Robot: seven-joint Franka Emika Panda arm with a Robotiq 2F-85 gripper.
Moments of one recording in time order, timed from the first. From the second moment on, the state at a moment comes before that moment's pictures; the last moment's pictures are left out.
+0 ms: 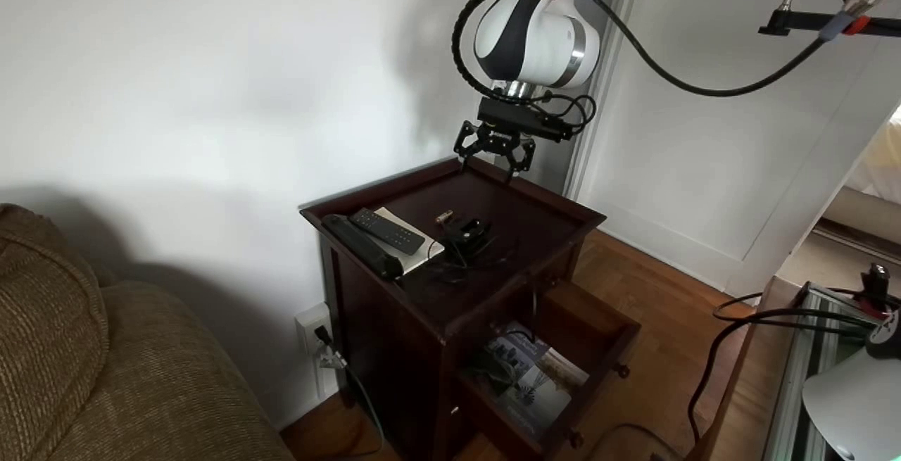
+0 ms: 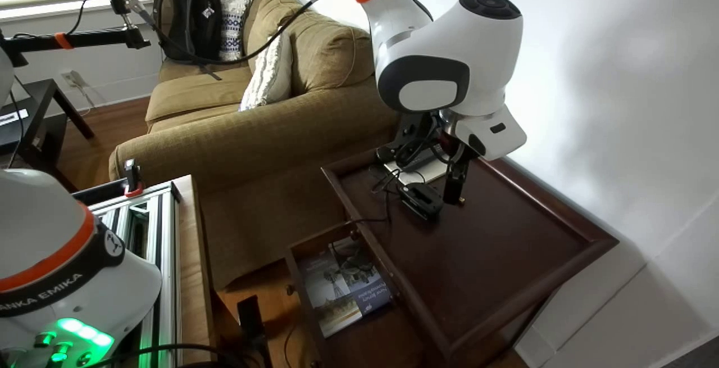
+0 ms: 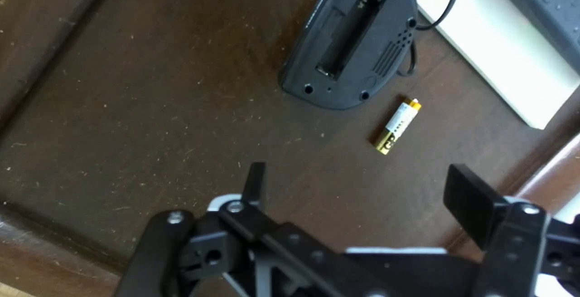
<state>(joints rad) -0.08 0.51 -0.04 -2.11 0.35 2.73 0.39</state>
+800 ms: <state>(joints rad) 0.07 0.80 -0.13 -1.77 0.26 2.57 0.61</state>
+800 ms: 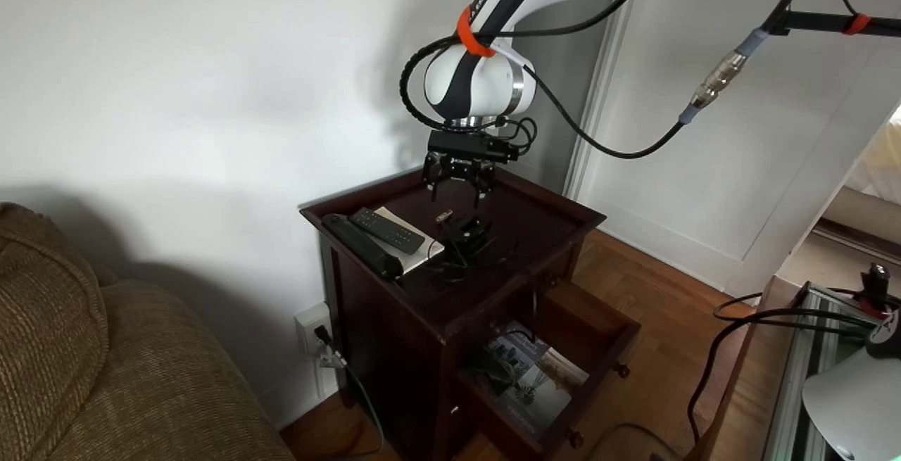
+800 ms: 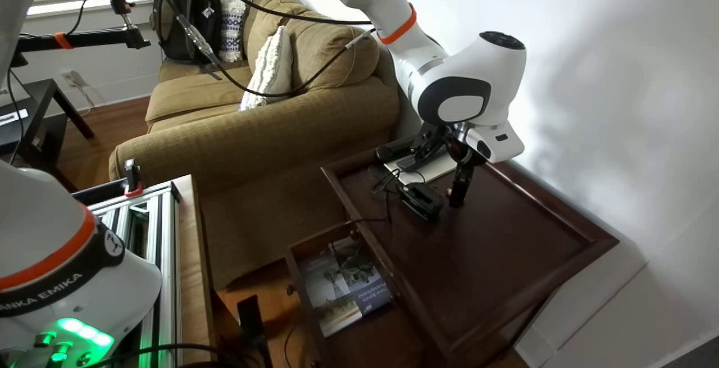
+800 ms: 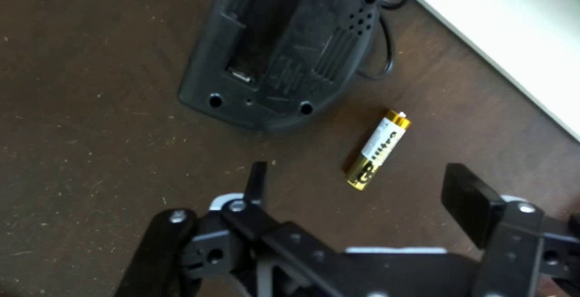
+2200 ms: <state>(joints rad) 0.07 0.91 -0.12 -1.63 0.26 2.47 0.72</state>
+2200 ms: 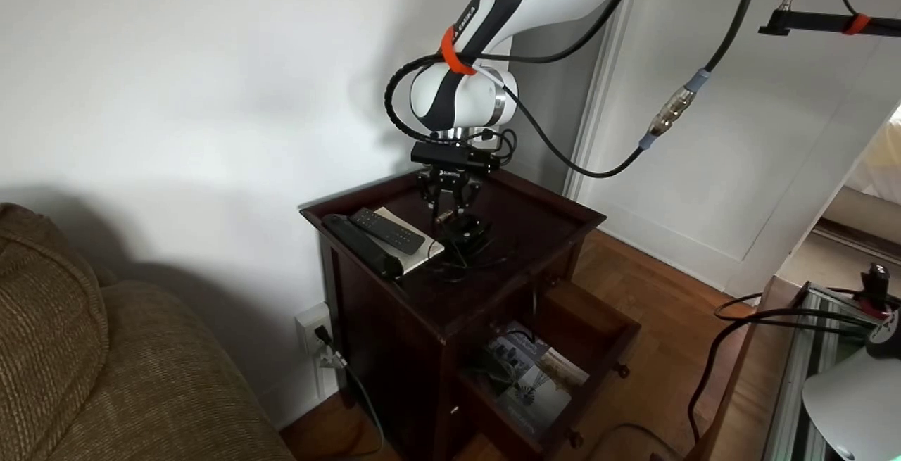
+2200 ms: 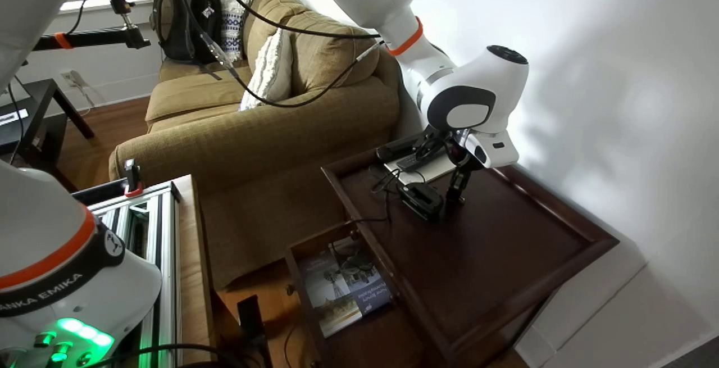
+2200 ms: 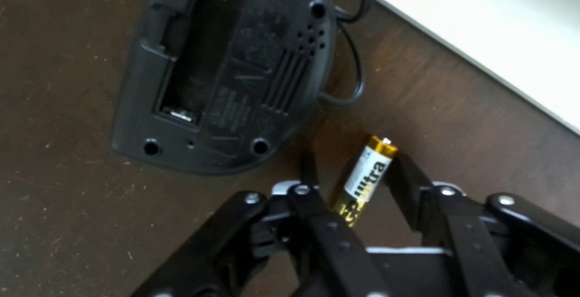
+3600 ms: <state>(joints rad) 0.02 0.69 -0.08 -1.76 0.39 2.31 0.86</state>
